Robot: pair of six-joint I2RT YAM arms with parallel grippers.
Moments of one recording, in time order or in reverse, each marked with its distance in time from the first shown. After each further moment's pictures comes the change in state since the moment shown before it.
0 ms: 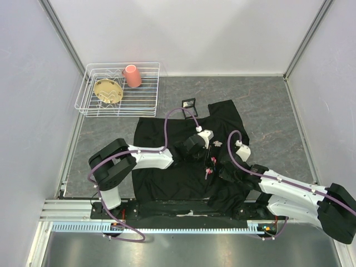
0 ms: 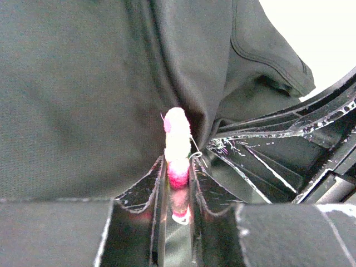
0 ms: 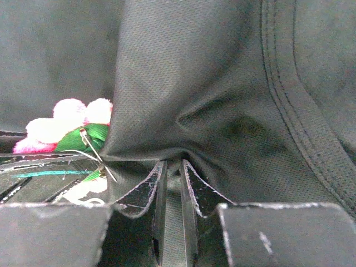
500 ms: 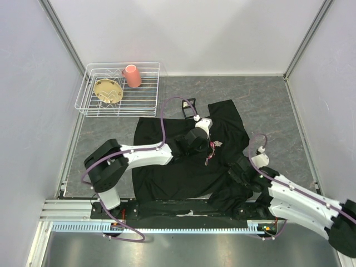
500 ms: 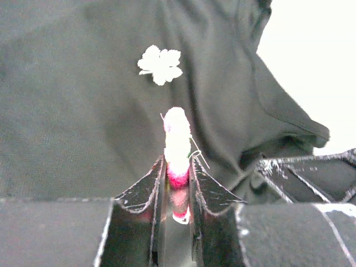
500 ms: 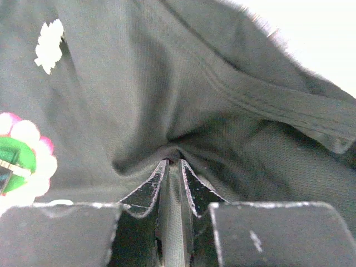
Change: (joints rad) left arm -0.010 -0.023 0.100 -0.088 -0.288 0.045; right arm -0.037 -0.121 -0.003 -0.208 0.100 0.447
